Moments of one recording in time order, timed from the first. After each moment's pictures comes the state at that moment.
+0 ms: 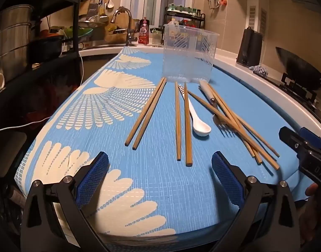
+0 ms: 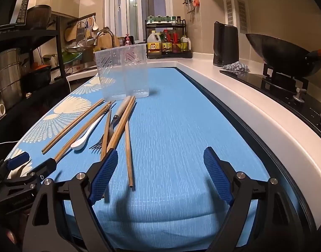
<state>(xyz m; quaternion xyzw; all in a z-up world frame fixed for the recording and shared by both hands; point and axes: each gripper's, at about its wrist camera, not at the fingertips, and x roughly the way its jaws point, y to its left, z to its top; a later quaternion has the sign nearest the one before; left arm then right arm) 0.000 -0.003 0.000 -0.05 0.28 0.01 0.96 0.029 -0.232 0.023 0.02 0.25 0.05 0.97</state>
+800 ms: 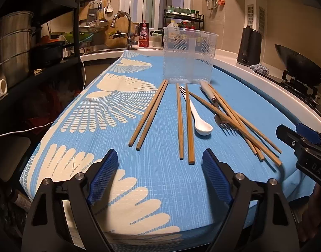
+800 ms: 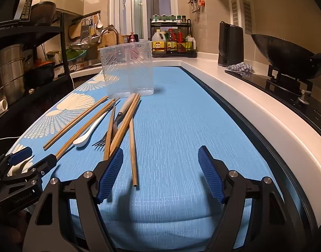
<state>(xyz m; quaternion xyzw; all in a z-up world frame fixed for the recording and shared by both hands) -0.001 -0.004 -0.003 -0.03 0.28 0.03 0.96 0.032 -0.225 0.017 0.00 0.25 0.07 0.96</state>
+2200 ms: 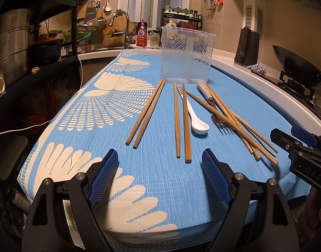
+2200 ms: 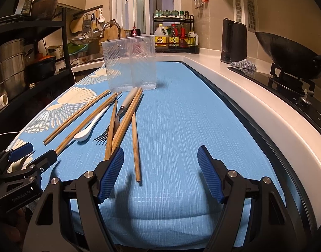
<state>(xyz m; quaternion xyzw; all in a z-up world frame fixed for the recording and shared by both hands) -0.004 -0.005 -0.003 -0.04 0.28 0.02 0.96 0.034 -0.223 0.016 0.00 0.27 0.07 0.96</state>
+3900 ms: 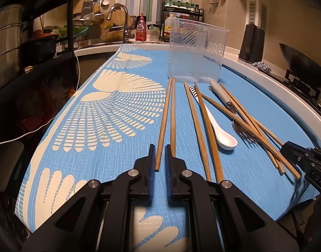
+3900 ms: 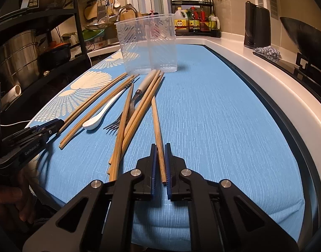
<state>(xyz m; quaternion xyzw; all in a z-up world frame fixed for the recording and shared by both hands) 0.038 0.023 -0.008 -0.03 0.30 0.00 0.95 0.059 -0.214 0.005 0.00 0.32 0.14 0.94</state>
